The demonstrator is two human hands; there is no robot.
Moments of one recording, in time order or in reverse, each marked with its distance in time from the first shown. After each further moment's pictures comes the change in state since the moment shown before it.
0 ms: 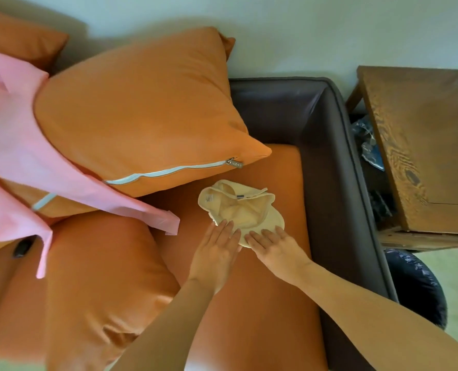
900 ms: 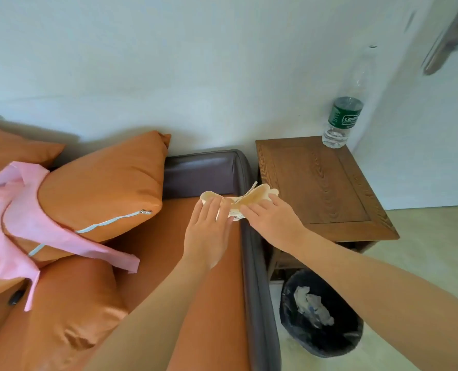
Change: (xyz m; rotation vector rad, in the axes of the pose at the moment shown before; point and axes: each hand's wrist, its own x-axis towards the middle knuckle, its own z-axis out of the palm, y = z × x) left_hand 0.108 0.217 -0.178 0.122 0.359 0.027; right_hand -0.102 0.162 -0.242 -0.159 0.262 0.086
